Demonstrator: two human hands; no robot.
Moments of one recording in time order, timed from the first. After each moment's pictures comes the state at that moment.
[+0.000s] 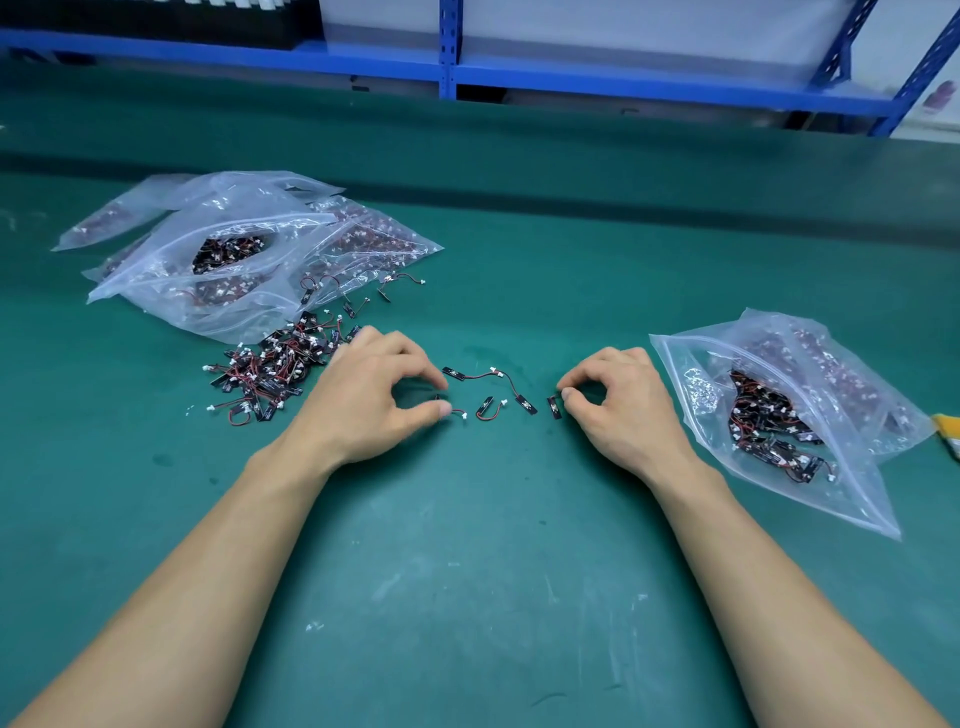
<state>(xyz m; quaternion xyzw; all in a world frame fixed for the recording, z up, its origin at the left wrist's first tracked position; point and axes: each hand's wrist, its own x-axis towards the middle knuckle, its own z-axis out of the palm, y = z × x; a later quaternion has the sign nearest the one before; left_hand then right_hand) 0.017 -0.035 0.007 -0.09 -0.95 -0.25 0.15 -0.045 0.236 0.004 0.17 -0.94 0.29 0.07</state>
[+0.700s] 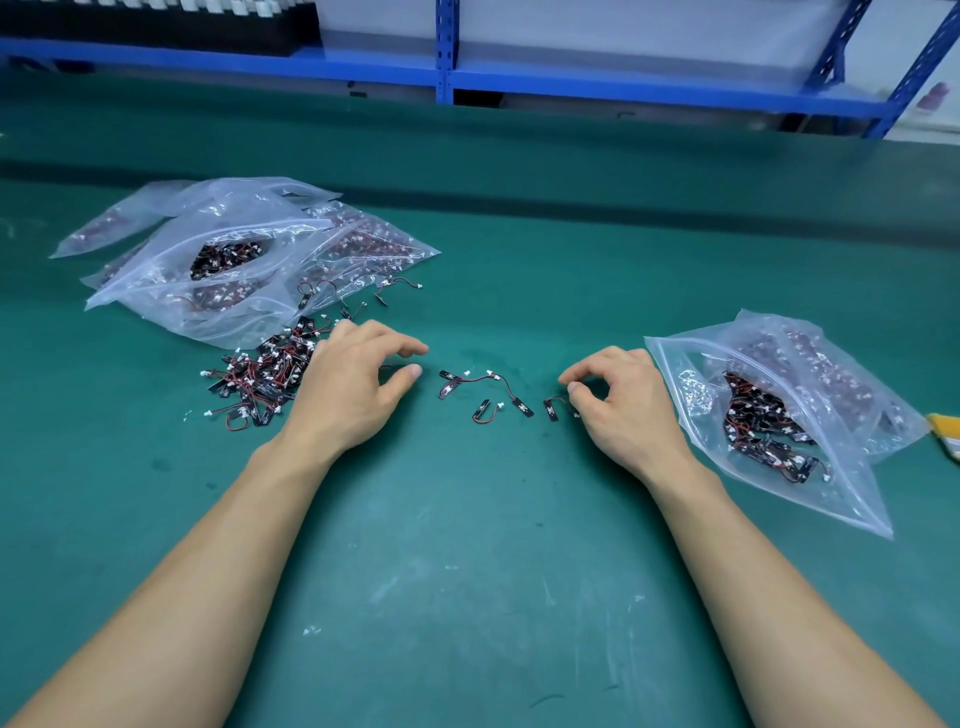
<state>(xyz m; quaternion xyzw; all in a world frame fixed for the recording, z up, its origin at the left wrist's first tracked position) 0.002 -0.044 0.000 -0.03 -0.95 -0.24 0.20 -0.045 0.237 0.006 0.16 -0.92 0.34 0.08</state>
